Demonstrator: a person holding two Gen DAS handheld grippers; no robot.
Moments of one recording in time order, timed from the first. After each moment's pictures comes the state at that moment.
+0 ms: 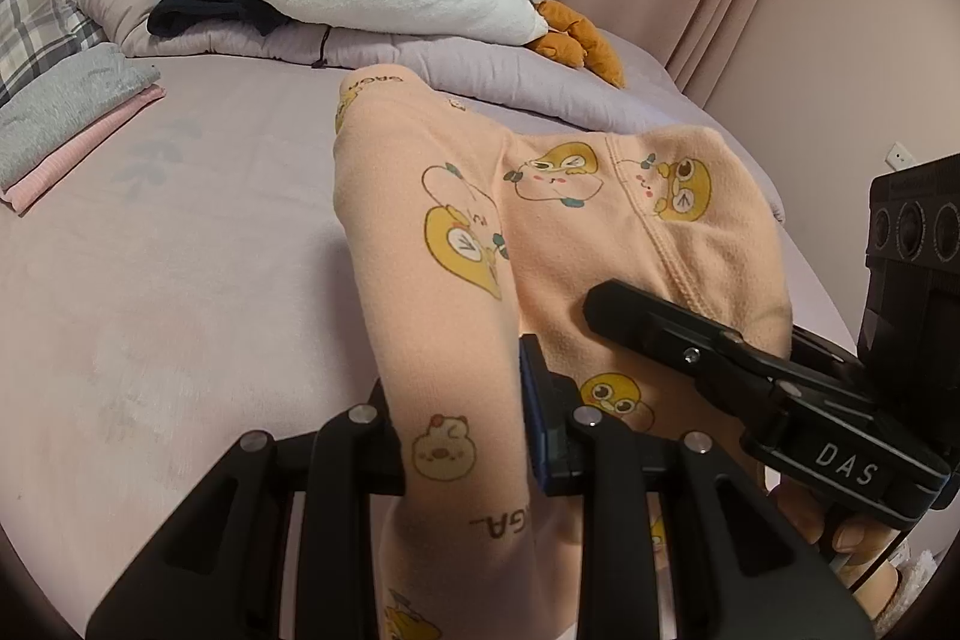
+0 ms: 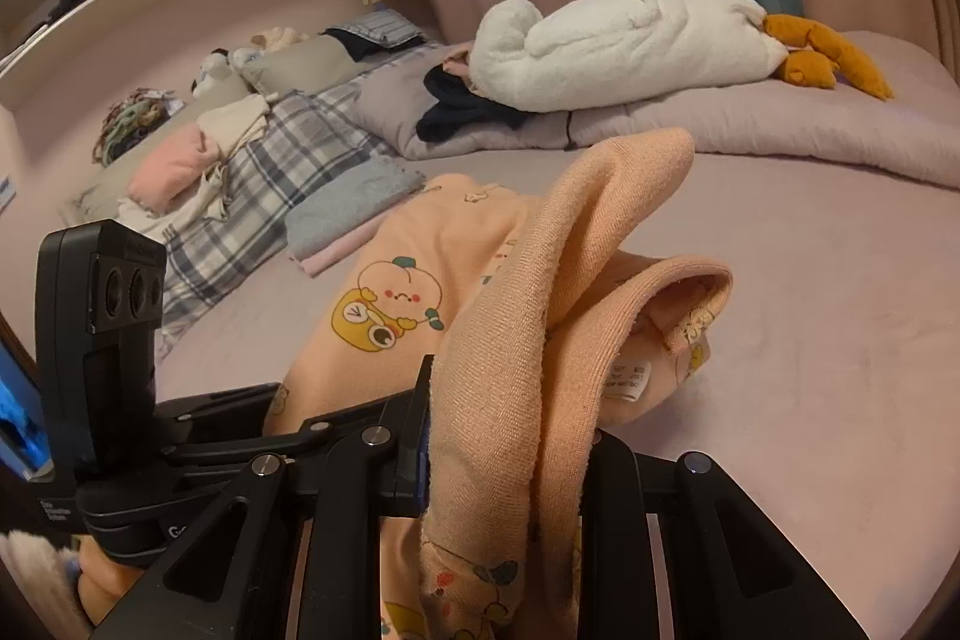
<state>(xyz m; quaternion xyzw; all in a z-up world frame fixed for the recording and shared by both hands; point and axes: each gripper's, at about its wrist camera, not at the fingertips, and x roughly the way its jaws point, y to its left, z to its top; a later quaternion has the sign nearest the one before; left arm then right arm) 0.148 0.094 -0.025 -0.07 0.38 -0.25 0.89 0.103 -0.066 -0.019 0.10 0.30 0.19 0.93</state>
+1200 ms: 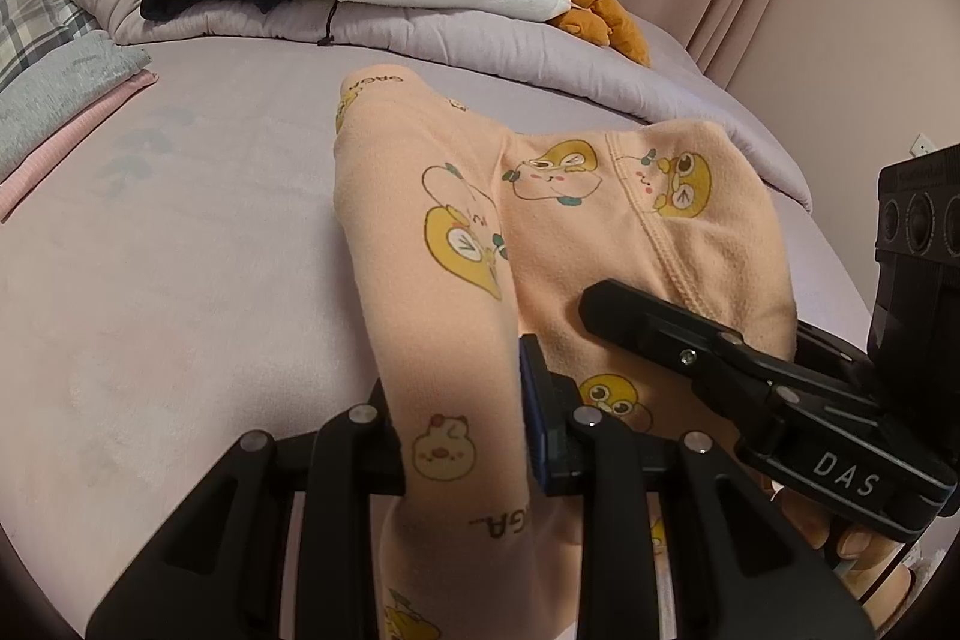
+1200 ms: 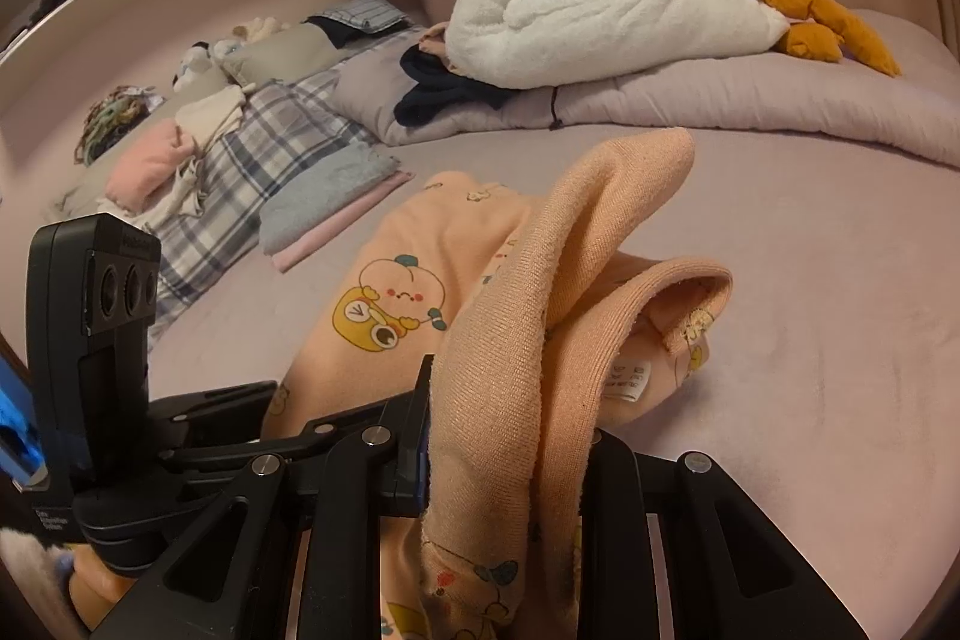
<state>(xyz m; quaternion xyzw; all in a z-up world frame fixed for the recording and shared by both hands) 0.189 0.092 -0.049 -0.06 0.40 -0.24 0.88 0.133 -0.065 -0.039 0.11 0.32 0.18 0.92</state>
